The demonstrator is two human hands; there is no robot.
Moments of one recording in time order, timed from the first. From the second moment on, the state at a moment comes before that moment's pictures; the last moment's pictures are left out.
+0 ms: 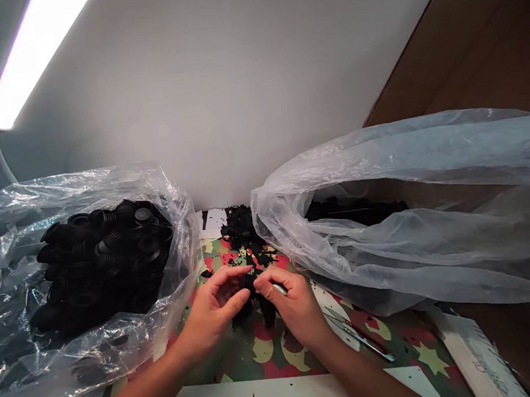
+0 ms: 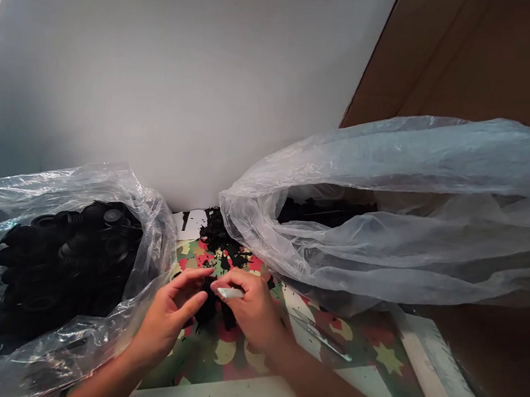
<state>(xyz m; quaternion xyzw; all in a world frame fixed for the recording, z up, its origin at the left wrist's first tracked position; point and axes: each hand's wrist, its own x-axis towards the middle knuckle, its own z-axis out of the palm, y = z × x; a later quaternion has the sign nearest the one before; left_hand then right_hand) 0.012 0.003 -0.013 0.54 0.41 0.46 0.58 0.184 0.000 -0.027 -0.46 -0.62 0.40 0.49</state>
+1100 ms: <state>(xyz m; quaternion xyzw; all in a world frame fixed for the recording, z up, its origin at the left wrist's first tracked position) 0.004 0.012 -0.011 0.41 0.38 0.53 0.64 0.187 0.006 -0.029 -0.45 -0.57 0.41 0.55</state>
